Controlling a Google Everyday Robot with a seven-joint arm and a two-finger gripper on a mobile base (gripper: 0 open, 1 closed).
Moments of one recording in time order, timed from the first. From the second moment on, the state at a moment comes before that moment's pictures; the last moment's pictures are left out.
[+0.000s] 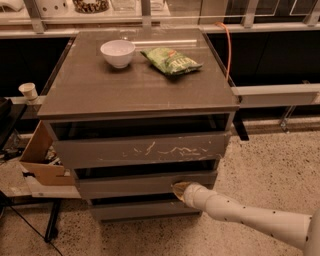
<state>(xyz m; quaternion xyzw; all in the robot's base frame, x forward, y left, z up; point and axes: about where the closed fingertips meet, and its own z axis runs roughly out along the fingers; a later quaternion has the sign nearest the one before) 0.620 -0.097 0.380 -0.60 0.64 -0.04 0.47</state>
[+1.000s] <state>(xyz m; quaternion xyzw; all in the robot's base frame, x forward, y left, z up) 0.537 -0.102 0.401 -0.62 0.67 0.05 0.40</state>
